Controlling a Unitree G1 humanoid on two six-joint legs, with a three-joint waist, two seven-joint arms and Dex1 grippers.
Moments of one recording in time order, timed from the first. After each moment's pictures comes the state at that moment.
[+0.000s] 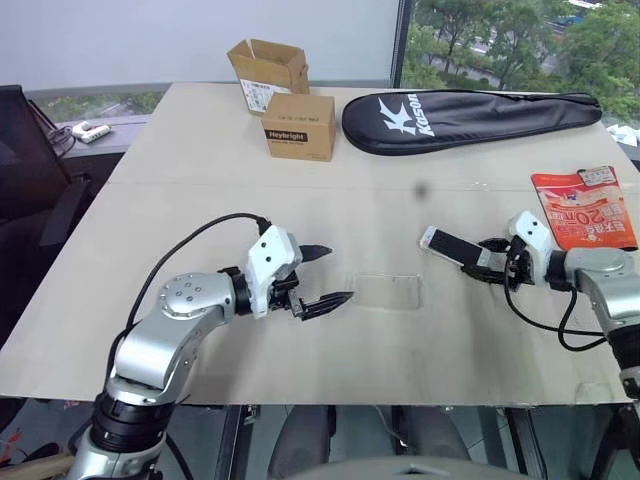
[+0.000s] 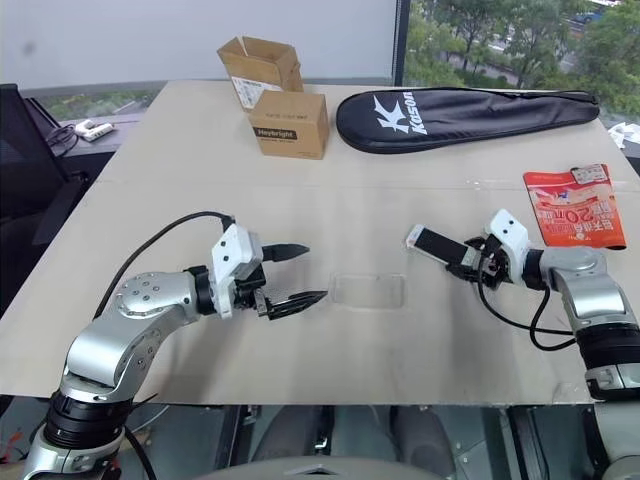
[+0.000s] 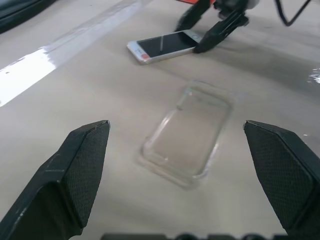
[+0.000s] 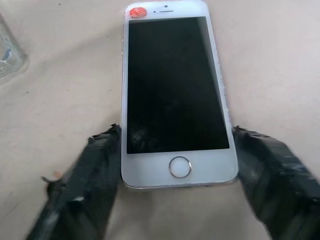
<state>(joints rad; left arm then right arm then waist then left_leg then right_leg) -0.17 0.62 -0.02 -0.50 -0.38 0.61 -0.88 -0.45 -0.75 0.07 0.35 0.20 0.32 1.07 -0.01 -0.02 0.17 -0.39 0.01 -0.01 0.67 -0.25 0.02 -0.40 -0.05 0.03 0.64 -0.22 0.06</state>
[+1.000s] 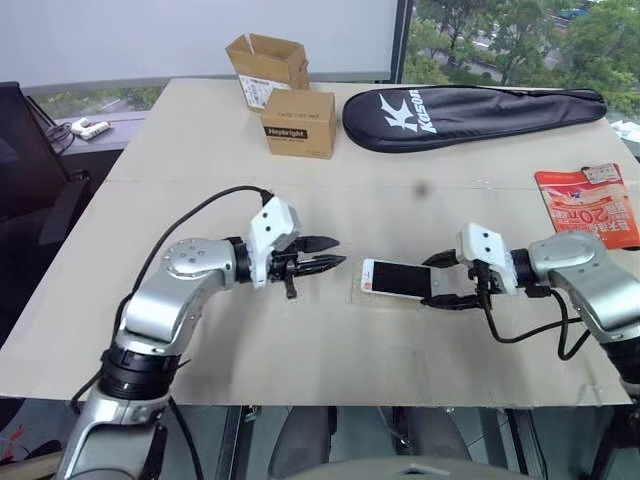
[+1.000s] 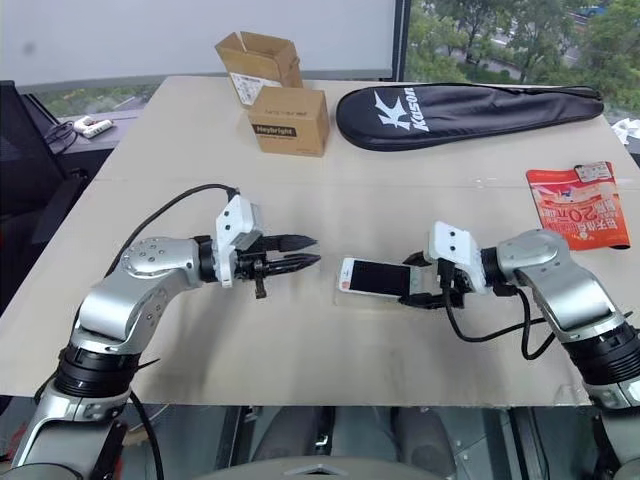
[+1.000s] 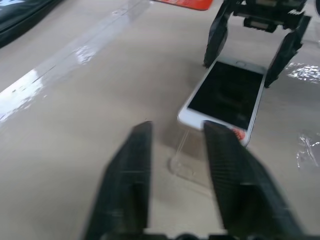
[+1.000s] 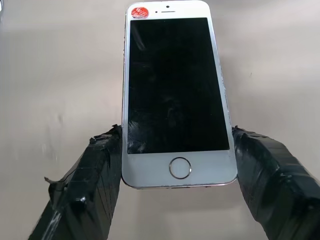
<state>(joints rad) -0.39 0.64 -0.09 -0.24 -0.41 0.52 -1.04 -0.45 -0.82 0.24 -0.18 0.24 0.48 1.24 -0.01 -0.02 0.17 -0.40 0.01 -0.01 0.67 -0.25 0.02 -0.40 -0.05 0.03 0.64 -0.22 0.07</state>
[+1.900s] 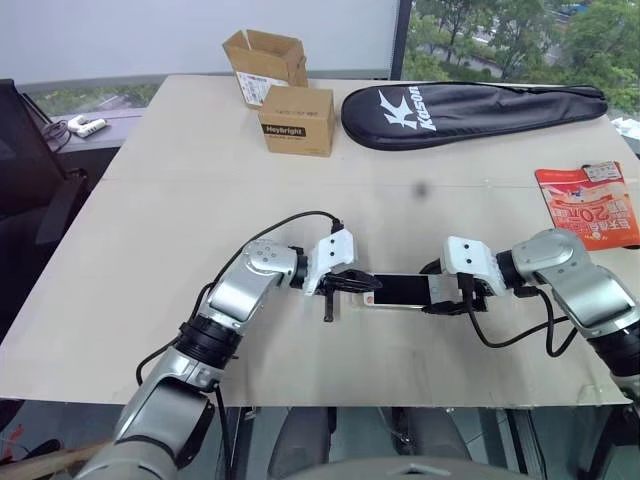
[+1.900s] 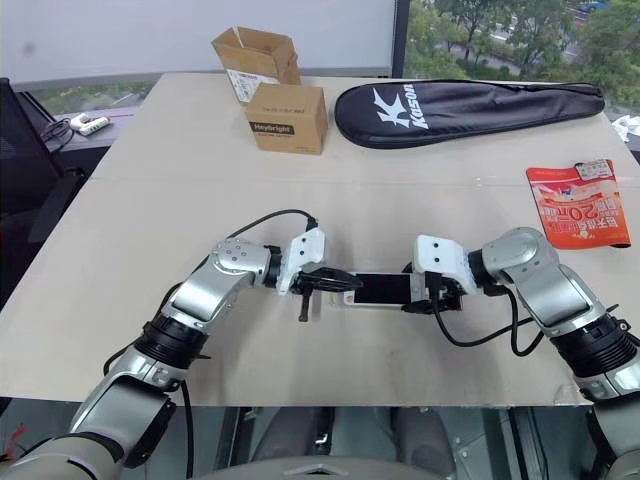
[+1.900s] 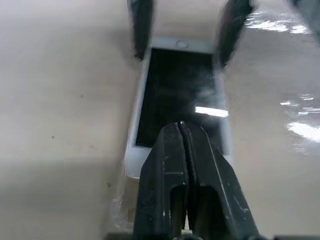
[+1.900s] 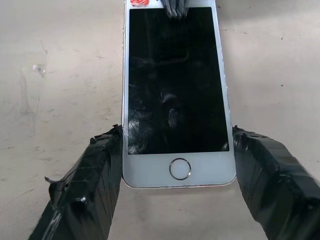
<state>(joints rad) -0.54 0.49 -0.37 0.10 -0.20 0.28 -1.19 -0.50 -0.80 0.34 -0.14 0.11 0.43 1.25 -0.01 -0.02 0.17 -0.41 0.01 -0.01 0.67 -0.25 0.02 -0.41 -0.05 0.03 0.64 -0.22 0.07</state>
